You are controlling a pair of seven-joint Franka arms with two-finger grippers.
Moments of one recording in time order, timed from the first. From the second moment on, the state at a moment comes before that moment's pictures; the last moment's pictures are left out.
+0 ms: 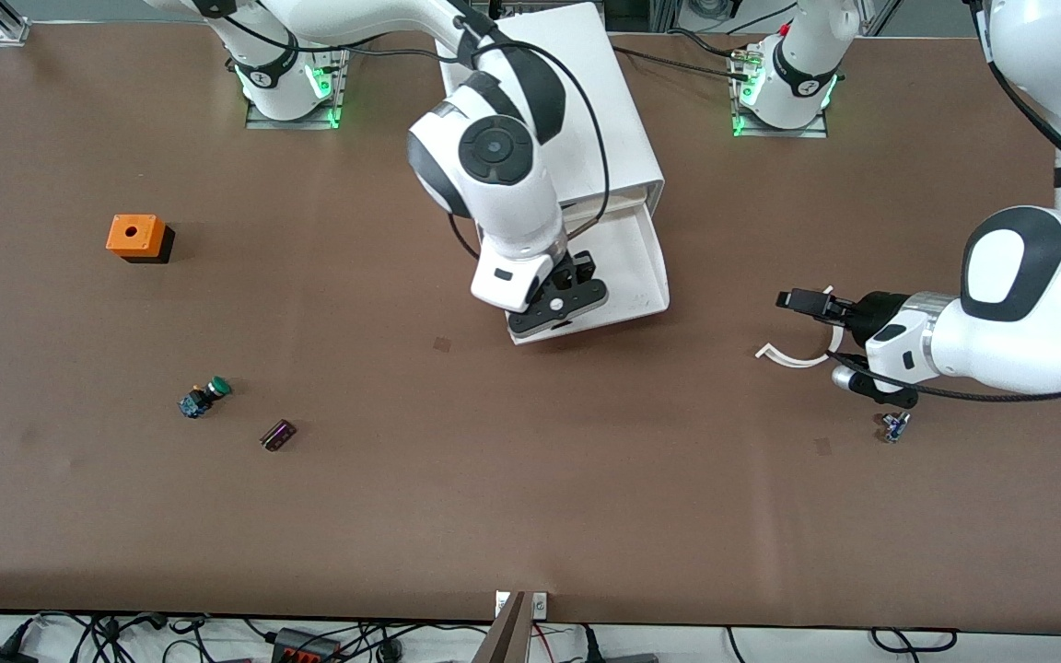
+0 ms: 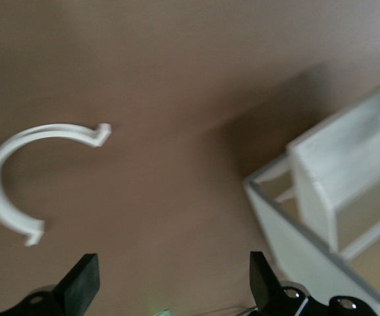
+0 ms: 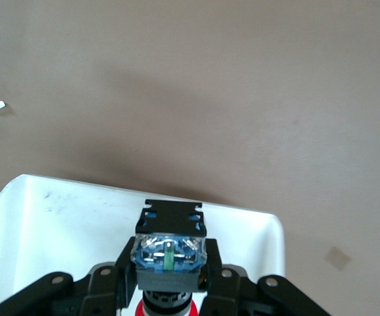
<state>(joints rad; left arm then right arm) 0.04 0.49 -0.10 -1.43 -0.24 1.47 0.20 0.77 0.77 0.01 -1.06 0.07 1.99 0.39</state>
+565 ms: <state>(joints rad) 0.03 0.60 -0.09 -1.31 0.10 1.61 0.20 0.80 0.84 0.01 -1.06 0.09 1.99 0.40</state>
